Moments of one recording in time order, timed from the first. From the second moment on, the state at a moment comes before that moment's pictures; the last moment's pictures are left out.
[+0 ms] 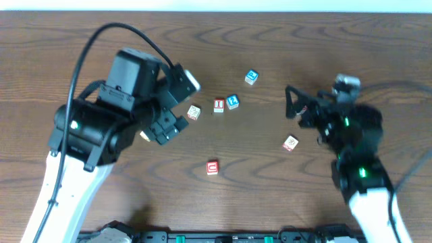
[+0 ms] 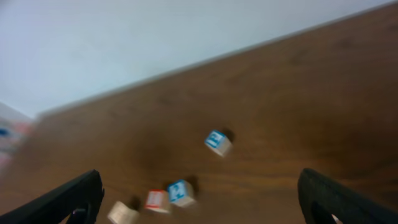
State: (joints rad) left arm -0.40 1.33 1.67 -1.29 0.01 0.51; right arm 0.10 1.06 0.73 -0.08 -0.21 0.42
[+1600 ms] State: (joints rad) left arm -0.19 1.98 1.67 -1.10 0.47 0.30; right arm 0.04 1.78 1.22 -0.68 0.01 -0.08
